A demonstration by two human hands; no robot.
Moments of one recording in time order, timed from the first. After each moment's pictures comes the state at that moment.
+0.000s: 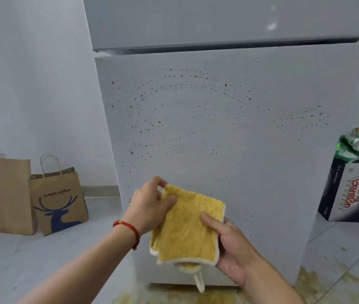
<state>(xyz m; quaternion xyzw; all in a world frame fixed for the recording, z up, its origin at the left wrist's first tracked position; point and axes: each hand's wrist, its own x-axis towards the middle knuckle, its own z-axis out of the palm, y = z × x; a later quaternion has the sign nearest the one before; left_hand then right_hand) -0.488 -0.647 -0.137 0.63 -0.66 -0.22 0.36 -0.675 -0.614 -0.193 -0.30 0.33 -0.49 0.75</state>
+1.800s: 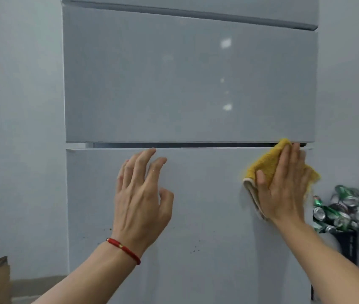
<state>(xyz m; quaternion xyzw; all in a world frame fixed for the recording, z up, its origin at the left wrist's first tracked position) -0.523 -0.731 0.012 0.40 -0.70 0.25 0.54 -0.843 -0.786 -0.008 -0.50 0.61 -0.52 -0.33</state>
